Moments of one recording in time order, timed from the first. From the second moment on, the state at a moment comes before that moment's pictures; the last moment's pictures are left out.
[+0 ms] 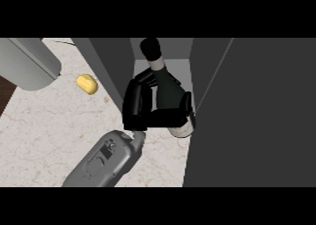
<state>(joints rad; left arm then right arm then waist) -0.56 0.00 -0.47 -1.37 0.34 0.61 -0.19 -0.05 -0.06 0.08 -2.49 -0.07 0.10 0.63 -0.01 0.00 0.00</state>
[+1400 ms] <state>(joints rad) -0.68 0.00 -0.28 -0.96 0.36 0.49 -0.42 -0.09 -0.07 0.06 -2.49 -0.07 0.09 0.66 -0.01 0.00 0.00</state>
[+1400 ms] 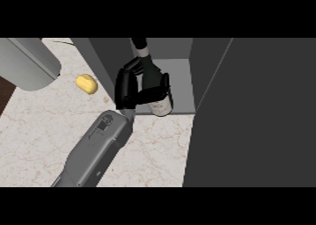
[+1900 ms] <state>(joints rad) -0.80 0.00 -0.22 -0.75 0.39 0.44 -0.44 -0.08 -0.05 0.08 -2.49 -0.07 0.09 0.66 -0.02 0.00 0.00</state>
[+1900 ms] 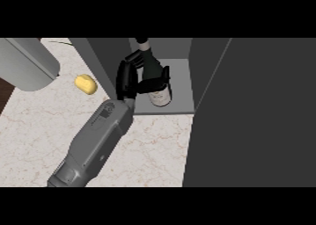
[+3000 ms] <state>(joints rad) -1.10 0.01 -0.05 -0.29 0.41 0.44 -0.69 -0.06 -0.03 0.12 -2.48 -0.07 0.12 0.62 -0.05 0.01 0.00</state>
